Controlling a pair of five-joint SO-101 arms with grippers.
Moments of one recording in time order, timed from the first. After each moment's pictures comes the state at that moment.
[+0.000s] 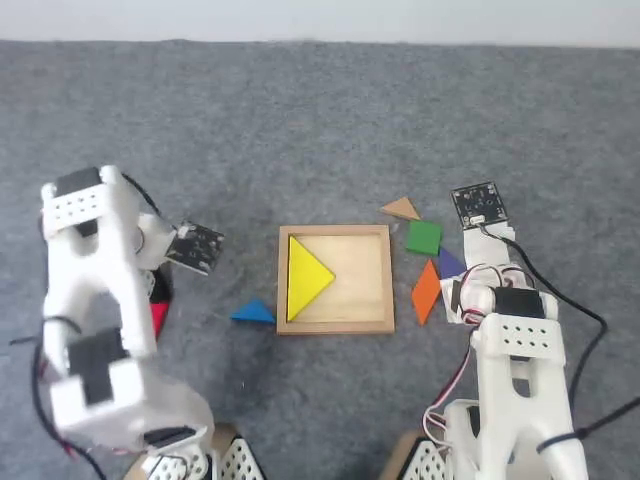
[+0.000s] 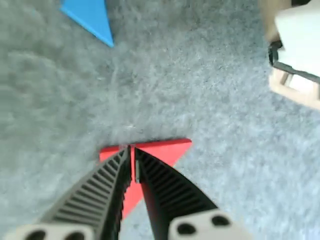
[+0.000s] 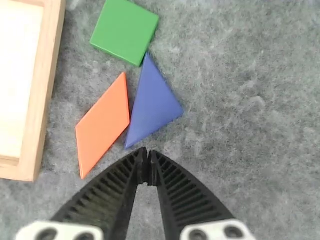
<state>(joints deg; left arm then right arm) -25.9 3.6 17.3 97.8 -117.0 1.3 -43.0 63.9 52.8 16.2</state>
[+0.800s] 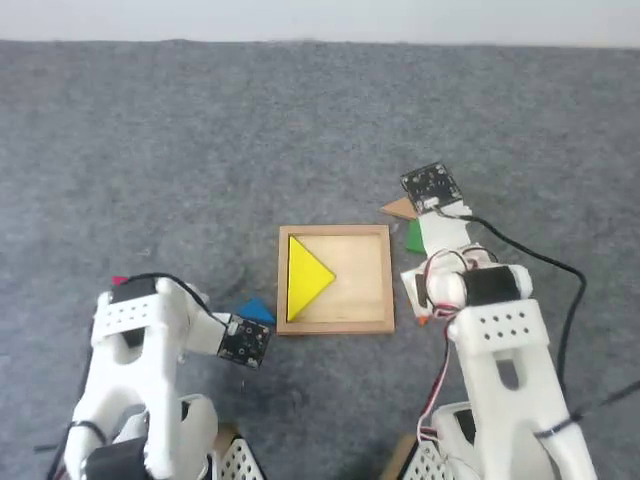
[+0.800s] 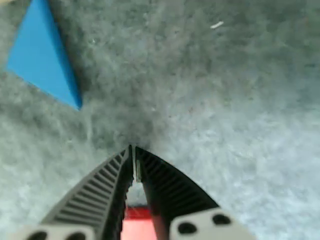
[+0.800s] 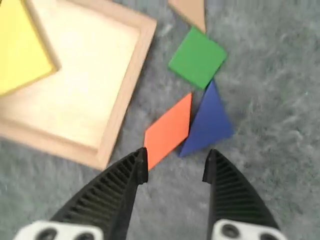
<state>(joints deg) -20.5 -27.9 69.2 60.1 -113.5 -13.4 -41.1 50.4 66.0 10.5</state>
